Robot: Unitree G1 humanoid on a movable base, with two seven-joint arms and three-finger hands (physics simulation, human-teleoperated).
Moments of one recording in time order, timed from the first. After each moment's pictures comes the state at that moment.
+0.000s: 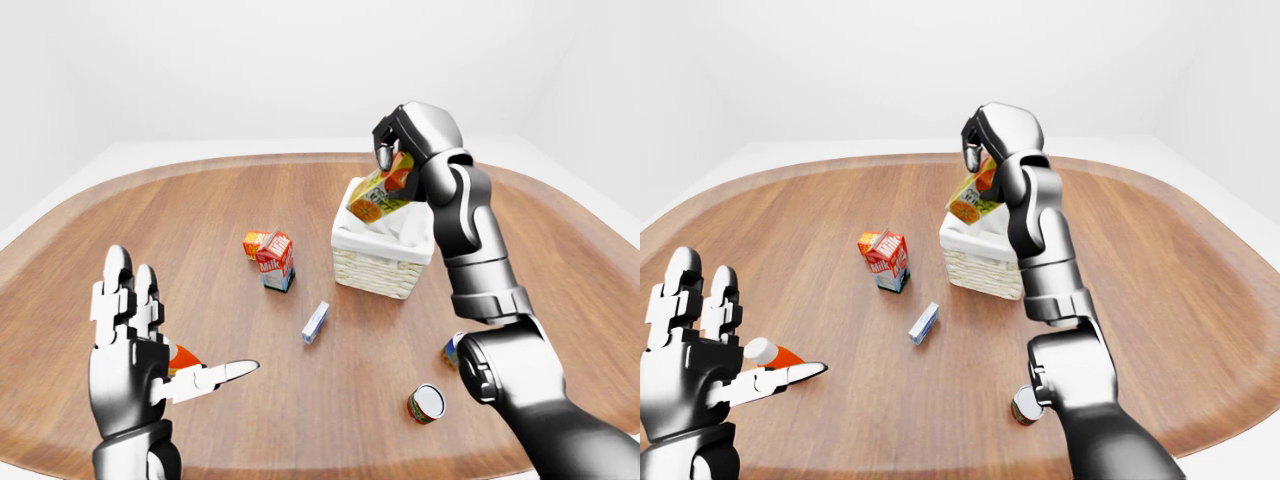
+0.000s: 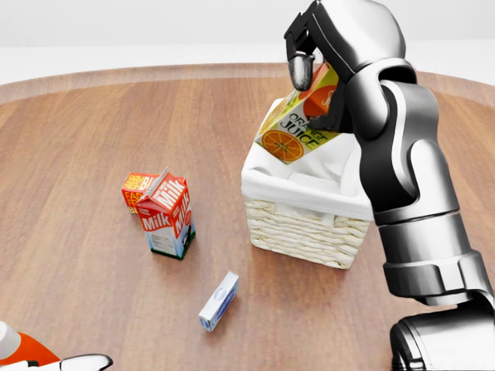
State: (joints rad) left arm 0.42 -0.12 0.19 -0.81 0.01 0.05 -0.07; right arm -0.99 -0.21 -0.03 0.37 -1.02 0.09 0.25
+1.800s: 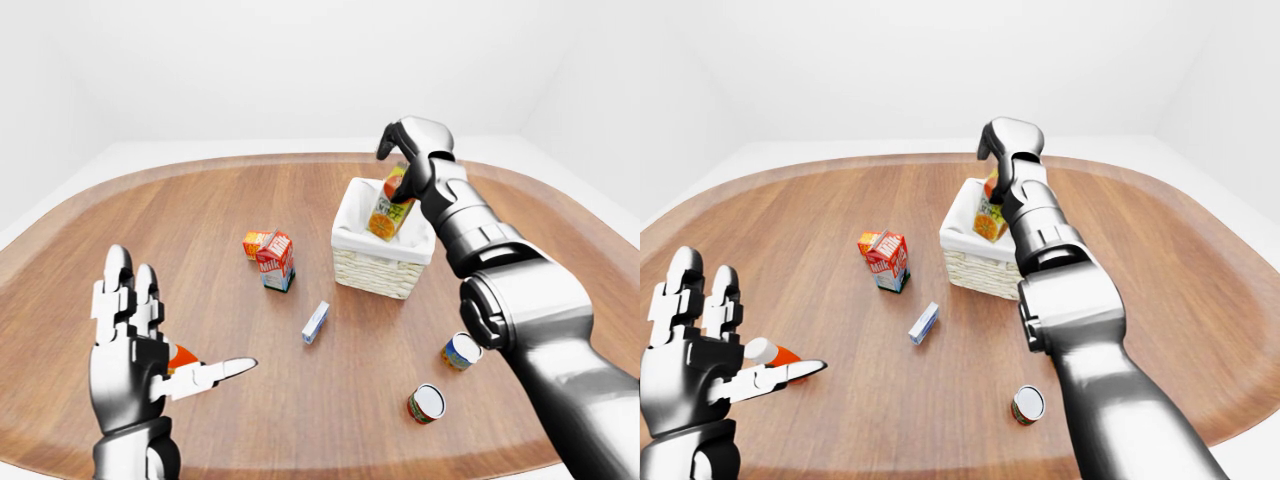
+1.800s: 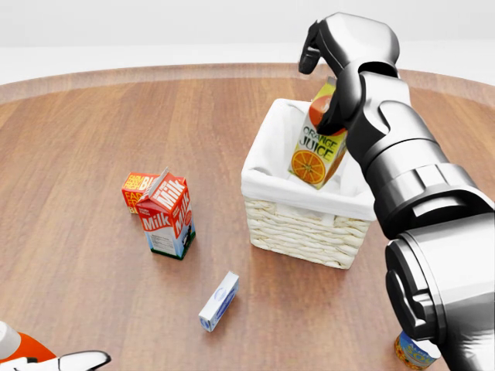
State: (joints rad) left arm 0.40 -0.11 0.20 -0.79 0.00 0.06 -0.07; right arm -1.42 -0.24 0.00 1.36 -1.07 0.09 -0.13
